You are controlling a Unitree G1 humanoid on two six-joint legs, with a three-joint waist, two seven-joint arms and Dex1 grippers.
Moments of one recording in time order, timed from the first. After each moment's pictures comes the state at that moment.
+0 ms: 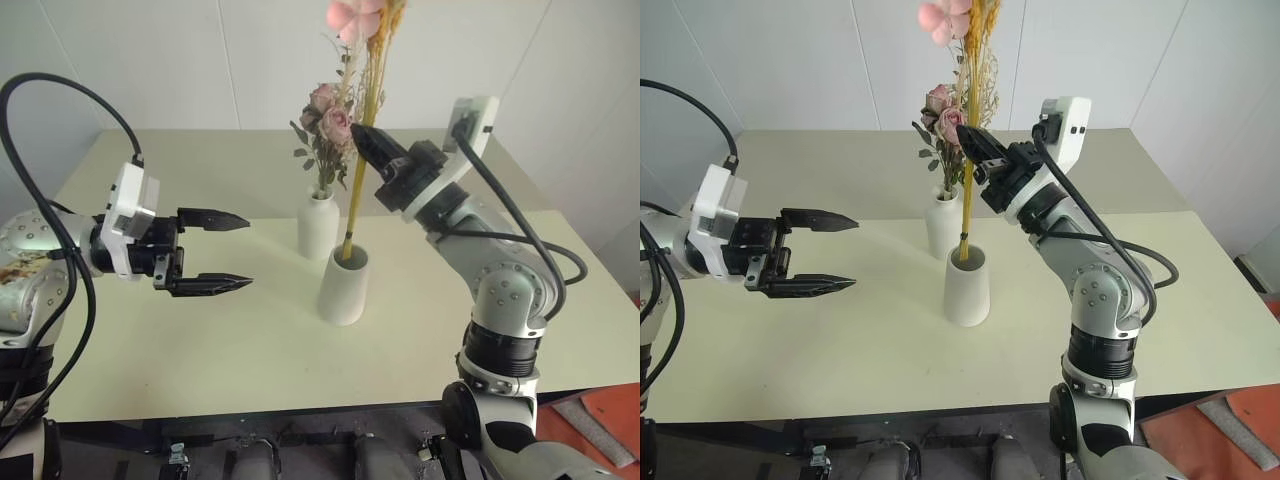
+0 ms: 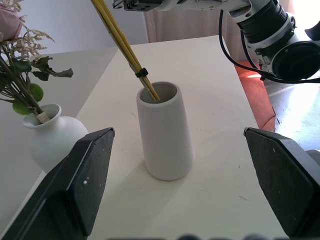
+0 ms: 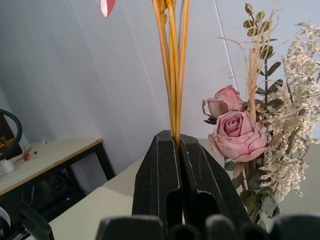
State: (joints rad) left arm -0.54 0.95 0.18 -0.16 -0.69 0.48 -1.36; right arm -0.81 -0.13 -0.22 -0.33 0.74 0.81 0.24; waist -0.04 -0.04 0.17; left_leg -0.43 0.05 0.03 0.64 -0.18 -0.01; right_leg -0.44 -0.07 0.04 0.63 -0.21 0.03
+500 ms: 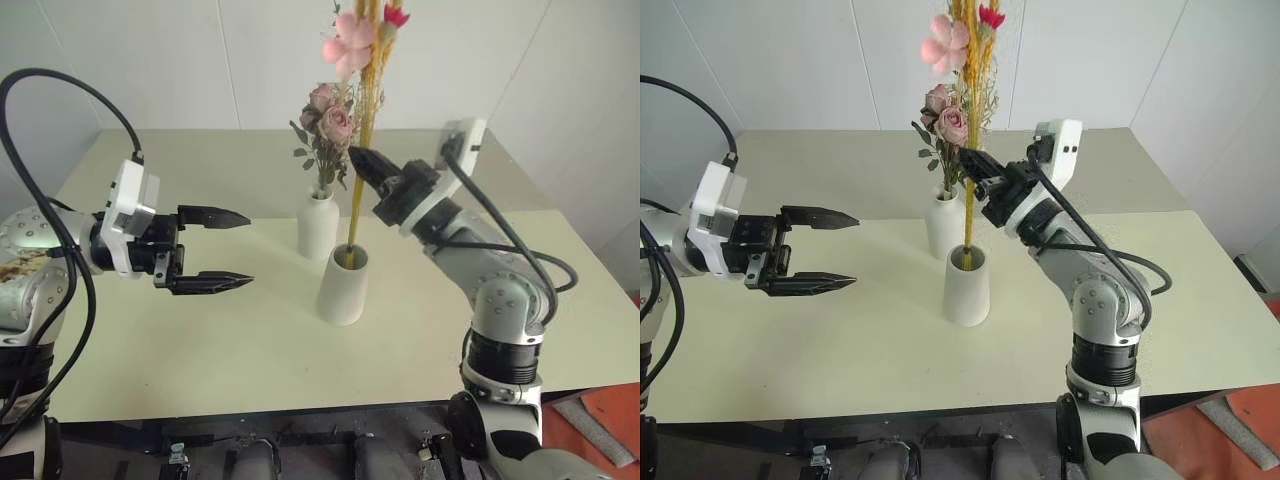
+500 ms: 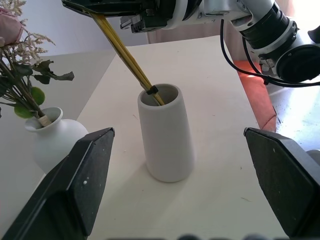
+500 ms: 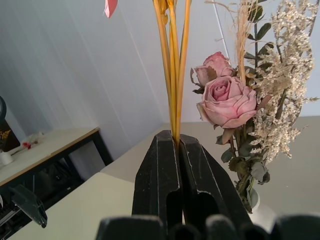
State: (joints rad) left arm -0.55 0.95 0.18 -0.16 -0.69 0.48 -1.36; right arm -0.75 -0.16 -0.17 -0.32 0.76 0.81 0.24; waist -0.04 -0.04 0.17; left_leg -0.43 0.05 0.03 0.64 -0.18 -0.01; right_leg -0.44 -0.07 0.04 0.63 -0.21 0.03
